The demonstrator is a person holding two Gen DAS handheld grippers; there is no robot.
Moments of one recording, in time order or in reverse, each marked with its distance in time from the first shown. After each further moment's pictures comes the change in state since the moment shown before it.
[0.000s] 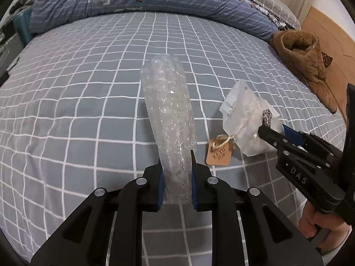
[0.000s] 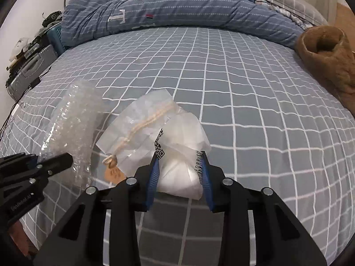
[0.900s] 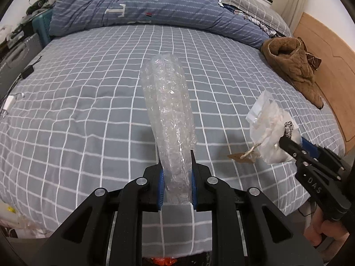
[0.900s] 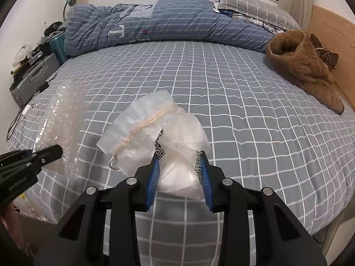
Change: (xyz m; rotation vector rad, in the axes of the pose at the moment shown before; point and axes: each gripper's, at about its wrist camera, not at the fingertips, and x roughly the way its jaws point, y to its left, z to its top) left arm -0.116 0.005 -0.066 -0.006 -0.058 0.026; right arm -0.145 0.024 -0.065 0.043 -0.059 -0.071
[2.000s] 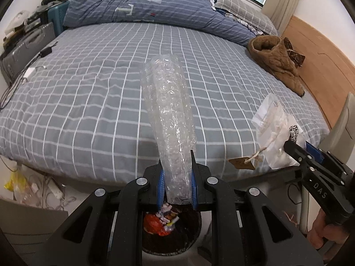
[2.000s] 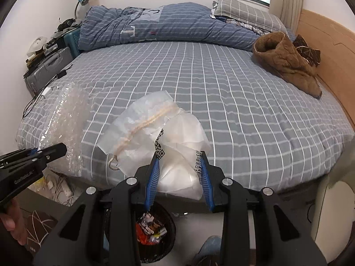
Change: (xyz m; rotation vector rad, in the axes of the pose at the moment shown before) left arm -0.117 0.002 -0.127 -0.028 -0.013 -0.043; right arm -0.144 0.024 -0.110 -0.009 -0.008 -0.023
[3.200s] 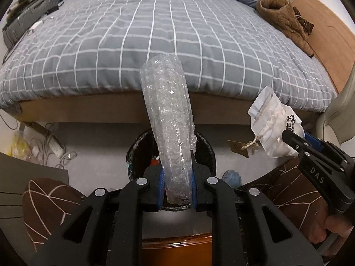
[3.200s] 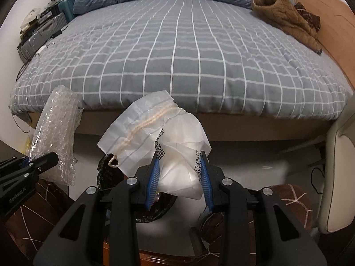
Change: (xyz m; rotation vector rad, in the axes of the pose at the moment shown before) left arm 0.033 0.016 -0.145 -0.010 0.232 0.051; right arm 0.031 0.018 -0.138 0.015 0.228 -0.027
